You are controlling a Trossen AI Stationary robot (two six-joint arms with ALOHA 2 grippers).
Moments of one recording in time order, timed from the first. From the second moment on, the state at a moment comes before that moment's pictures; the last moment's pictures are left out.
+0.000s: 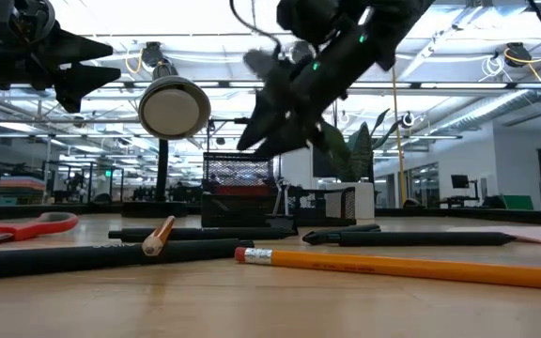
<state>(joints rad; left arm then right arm) -0.13 0.04 0.04 0.11 -0.29 -0.16 0.00 1.81 1.13 -0.03 0.13 0.58</state>
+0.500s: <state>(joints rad) -0.13 0.04 0.04 0.11 -0.29 -0.16 0.12 1.55 1.13 -0.57 0.13 0.66</state>
